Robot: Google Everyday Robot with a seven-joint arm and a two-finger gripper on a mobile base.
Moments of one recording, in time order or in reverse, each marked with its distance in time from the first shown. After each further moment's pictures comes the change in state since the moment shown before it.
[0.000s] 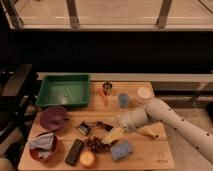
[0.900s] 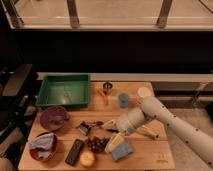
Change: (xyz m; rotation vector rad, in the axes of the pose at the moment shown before) arm 0.009 0.025 0.016 -0.211 0.043 -0.193
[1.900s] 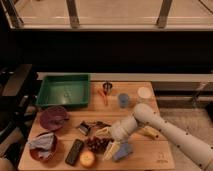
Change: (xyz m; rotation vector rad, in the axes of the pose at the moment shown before) arm 0.014 0.009 0.046 -0.072 -0.020 -0.214
